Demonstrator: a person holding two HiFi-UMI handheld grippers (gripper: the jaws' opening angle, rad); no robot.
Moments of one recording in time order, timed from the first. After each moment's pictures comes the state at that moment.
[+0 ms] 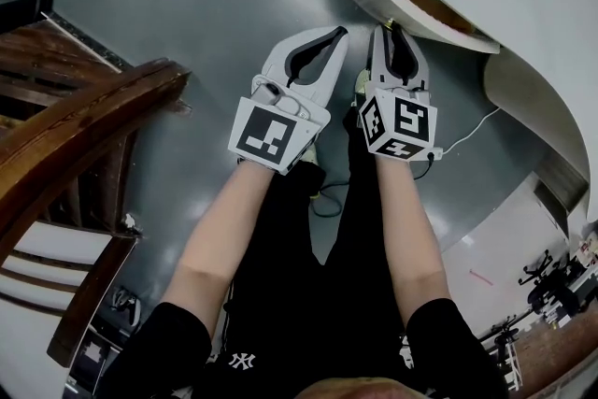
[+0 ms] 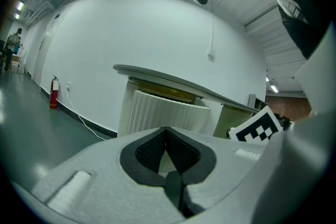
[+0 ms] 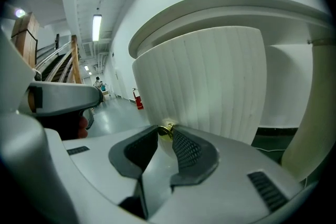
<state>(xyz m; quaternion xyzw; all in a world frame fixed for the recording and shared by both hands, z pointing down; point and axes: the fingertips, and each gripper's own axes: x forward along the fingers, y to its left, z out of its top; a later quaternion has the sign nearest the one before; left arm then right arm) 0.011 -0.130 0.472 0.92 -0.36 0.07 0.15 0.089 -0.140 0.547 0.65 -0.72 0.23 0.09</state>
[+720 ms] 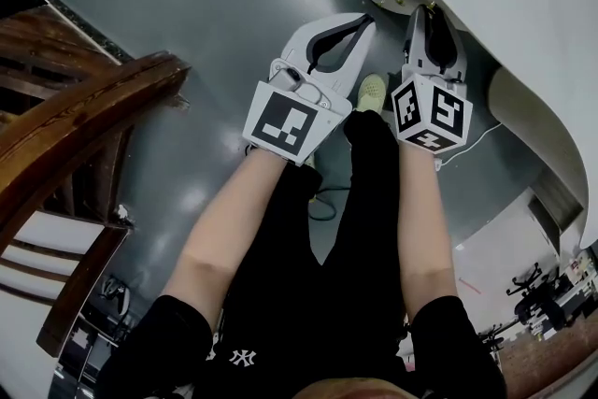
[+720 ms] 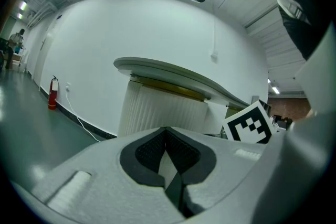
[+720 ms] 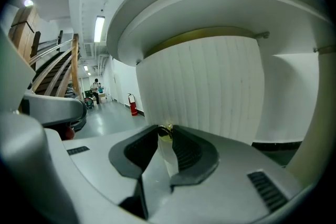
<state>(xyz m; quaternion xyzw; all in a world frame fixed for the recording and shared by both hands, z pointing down) 0.026 -0.169 0.485 0.92 -0.36 0.04 0.14 0.128 -0.198 0.543 0.67 -0.72 0.17 0.08</state>
